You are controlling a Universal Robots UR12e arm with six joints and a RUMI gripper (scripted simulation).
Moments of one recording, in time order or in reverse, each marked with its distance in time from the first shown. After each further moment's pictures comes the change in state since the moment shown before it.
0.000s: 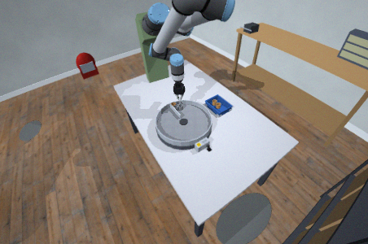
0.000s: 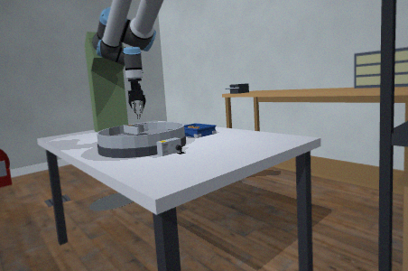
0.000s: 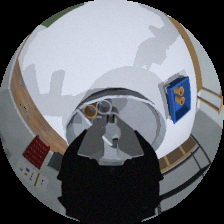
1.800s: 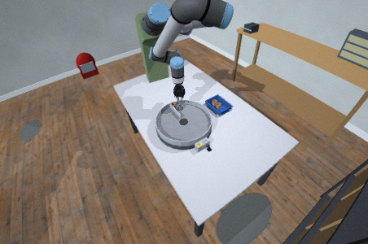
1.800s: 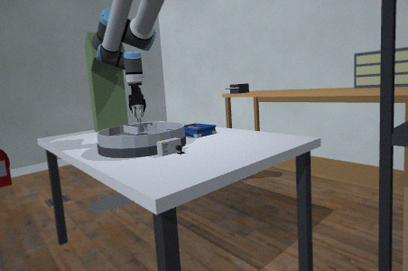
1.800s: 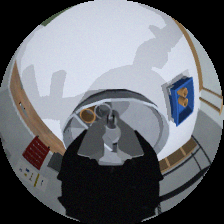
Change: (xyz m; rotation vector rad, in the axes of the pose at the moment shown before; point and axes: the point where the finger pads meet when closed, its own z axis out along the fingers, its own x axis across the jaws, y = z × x) arm 0.000 0.000 0.023 0.000 0.000 0.000
